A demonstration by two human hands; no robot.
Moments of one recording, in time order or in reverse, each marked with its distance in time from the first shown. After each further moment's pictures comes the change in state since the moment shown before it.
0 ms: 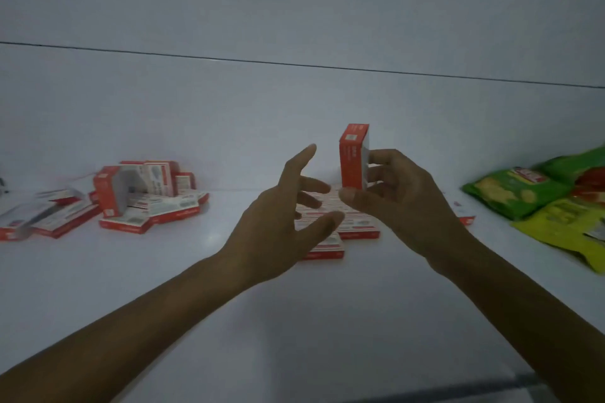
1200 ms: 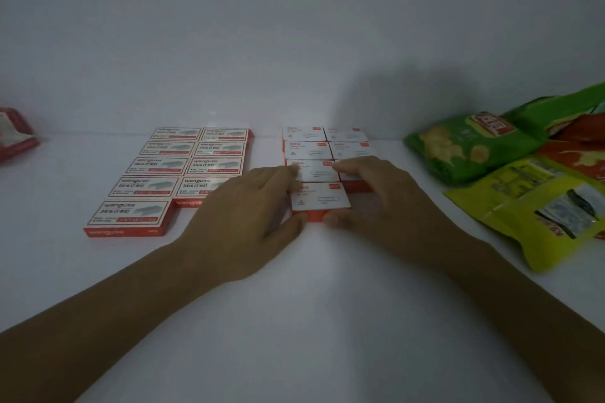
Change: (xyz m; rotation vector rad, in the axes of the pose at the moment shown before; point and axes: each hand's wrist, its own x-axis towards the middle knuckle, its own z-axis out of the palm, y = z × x) left_hand 0.064 0.014 0.179 0.518 -0.192 0.052; right_hand 0.015 0.188 -0.143 -0.488 -0.238 -0.119
